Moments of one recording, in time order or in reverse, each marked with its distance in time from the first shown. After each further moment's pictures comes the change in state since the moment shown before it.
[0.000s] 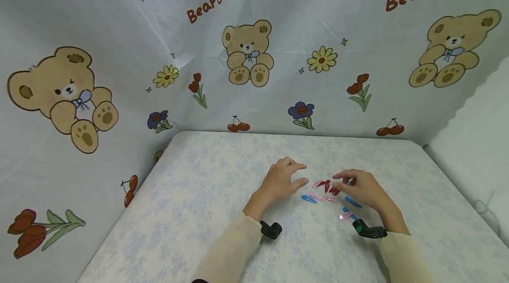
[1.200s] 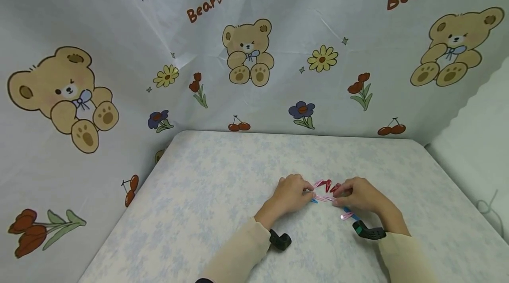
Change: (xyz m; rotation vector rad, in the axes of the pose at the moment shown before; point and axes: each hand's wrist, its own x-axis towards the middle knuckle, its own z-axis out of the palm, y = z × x) left_hand -0.001 0.024 0.037 0.075 -0.159 -0.091; right_hand -0.003 0.012 0.009 0.060 -0.222 -0.013
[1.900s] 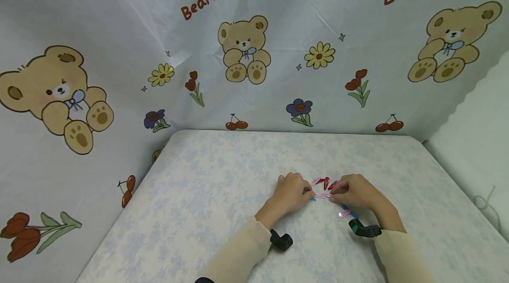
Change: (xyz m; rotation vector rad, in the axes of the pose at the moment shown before) left_hand 0.003 0.006 0.008 0.107 0.034 -0.012; right_hand 0.004 0.001 0.004 -0.061 0.043 -0.051
